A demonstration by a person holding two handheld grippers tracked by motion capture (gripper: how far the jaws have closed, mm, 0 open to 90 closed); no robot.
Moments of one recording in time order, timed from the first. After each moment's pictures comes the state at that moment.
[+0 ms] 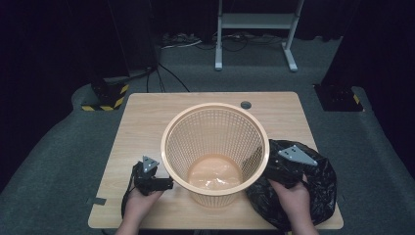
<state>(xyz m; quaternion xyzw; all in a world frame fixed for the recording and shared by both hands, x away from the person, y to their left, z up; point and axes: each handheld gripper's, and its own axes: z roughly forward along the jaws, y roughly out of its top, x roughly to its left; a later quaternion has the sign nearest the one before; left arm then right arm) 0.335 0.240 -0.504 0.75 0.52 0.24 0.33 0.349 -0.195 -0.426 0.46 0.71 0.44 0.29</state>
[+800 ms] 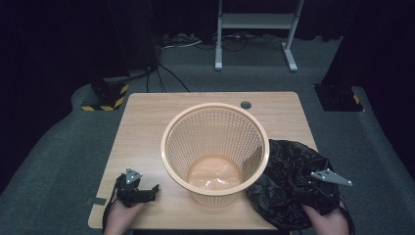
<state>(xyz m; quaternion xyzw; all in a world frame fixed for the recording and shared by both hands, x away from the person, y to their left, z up) 0.313 0.283 -0.530 0.75 0.54 0.22 0.31 0.299 -0.273 -0.445 0.56 0.73 0.31 0.25</state>
